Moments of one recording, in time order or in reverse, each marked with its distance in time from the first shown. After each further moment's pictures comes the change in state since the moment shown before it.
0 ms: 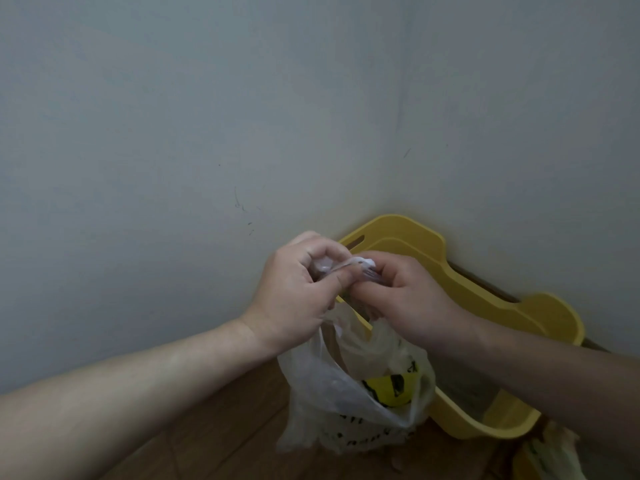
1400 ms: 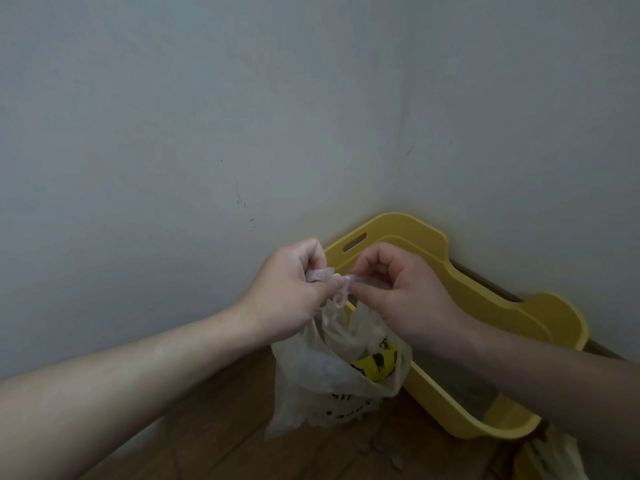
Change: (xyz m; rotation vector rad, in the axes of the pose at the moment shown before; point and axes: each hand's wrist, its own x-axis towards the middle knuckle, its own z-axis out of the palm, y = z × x) left_hand 0.002 -0.011 -0.016 0.169 -0.105 -0.202; right_hand 0.001 0.011 0.001 -0.191 0.166 0.050
